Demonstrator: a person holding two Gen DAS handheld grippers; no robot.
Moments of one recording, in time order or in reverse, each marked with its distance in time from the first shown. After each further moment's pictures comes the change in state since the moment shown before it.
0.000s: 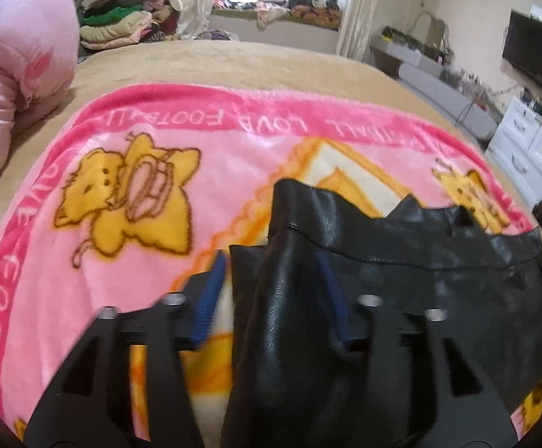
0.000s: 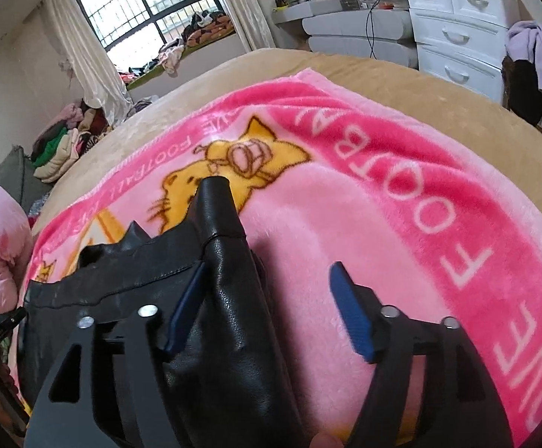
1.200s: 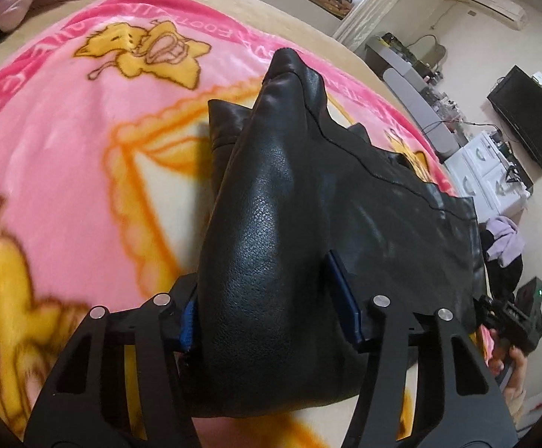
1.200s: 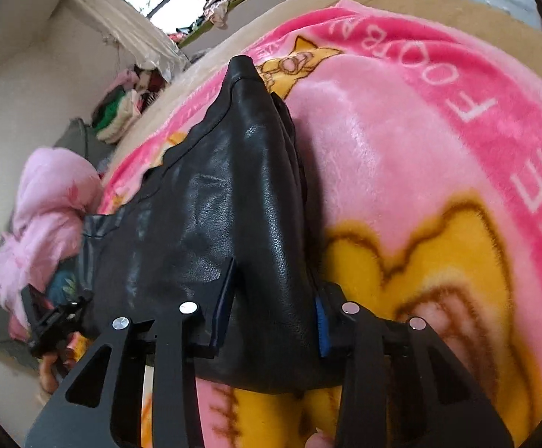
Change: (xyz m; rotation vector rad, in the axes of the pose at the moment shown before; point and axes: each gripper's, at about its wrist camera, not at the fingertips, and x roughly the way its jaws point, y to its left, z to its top) left arm -0.054 0.021 -0.114 -0.252 0.149 -0.235; right arm -0.060 -0.019 -0.078 0.012 0.241 0.274
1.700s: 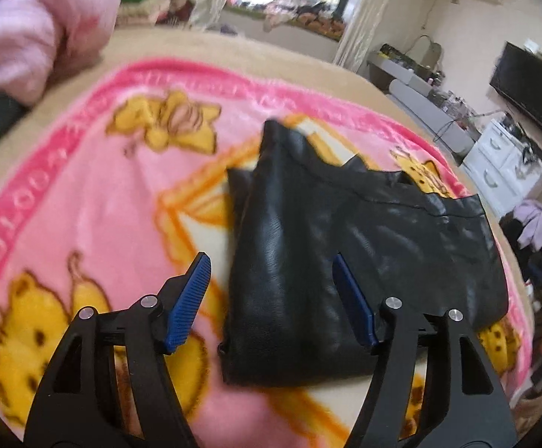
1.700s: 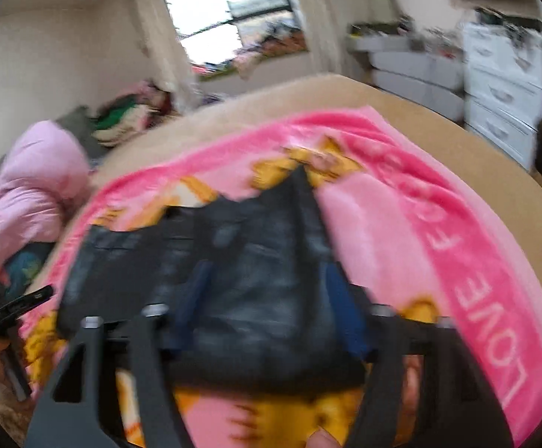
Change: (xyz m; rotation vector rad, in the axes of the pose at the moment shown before) left arm -0.058 -0.039 -0.001 0.180 -0.166 0.162; right arm -0.062 0.088 -0.011 -0.296 -0.267 -0.102
